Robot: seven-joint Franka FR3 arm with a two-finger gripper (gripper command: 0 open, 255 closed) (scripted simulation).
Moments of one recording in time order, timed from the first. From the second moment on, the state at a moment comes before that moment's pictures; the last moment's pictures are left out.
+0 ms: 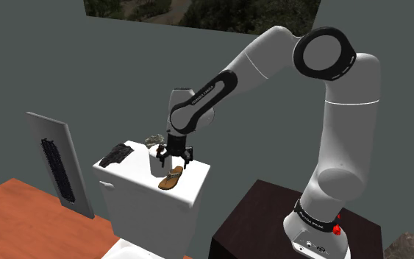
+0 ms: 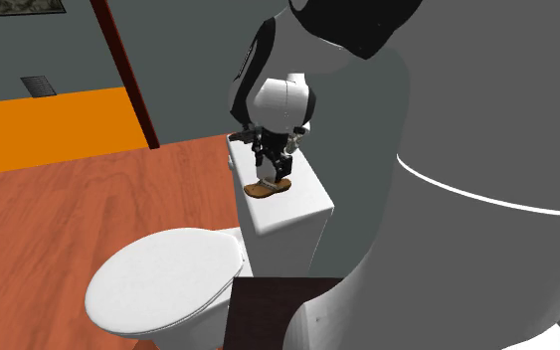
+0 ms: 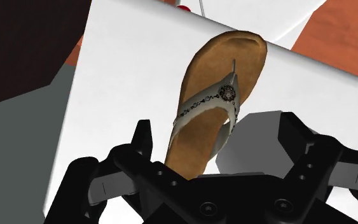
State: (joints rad) arm 0.00 0.30 0.26 -2.17 0.17 2.44 0.97
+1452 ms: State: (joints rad) arm 0.01 0.36 0.26 -2.16 0.16 2.50 0.98
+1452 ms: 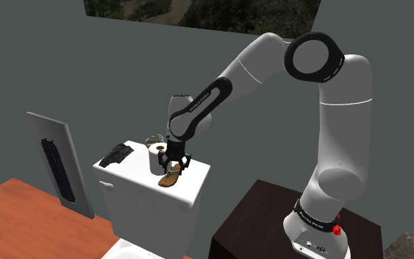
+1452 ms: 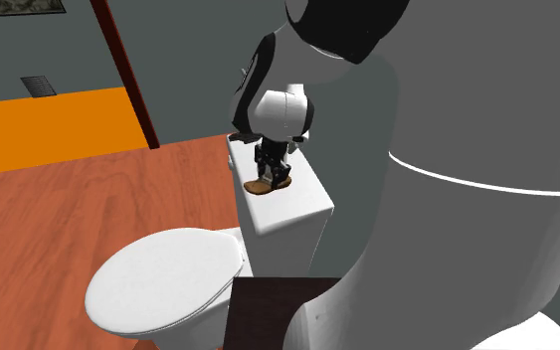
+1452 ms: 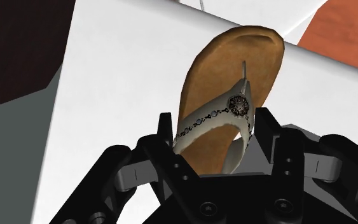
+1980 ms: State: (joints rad) arm 0.00 0.28 0.26 -2.16 0.17 2.41 0.98
